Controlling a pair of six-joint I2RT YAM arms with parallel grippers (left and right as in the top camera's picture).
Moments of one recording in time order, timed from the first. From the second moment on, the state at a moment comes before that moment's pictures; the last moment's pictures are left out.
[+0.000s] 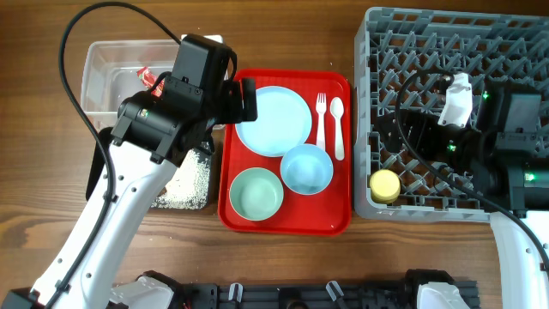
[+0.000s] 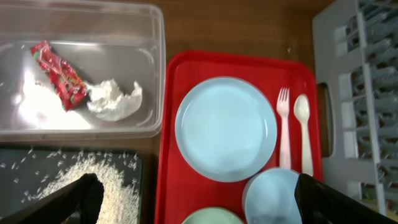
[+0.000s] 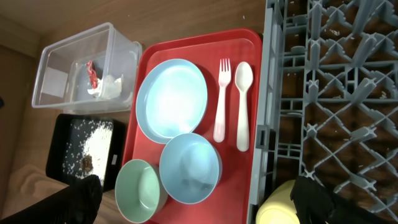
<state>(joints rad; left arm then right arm) -0.45 1.43 1.54 -1.03 -0.15 -0.42 -0.05 1.10 1.22 -1.01 -0.46 0.20</state>
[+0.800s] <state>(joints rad) -0.20 0.16 0.33 -0.26 -0.06 -0.37 -0.05 1.10 1.22 -1.01 -0.46 0.20</state>
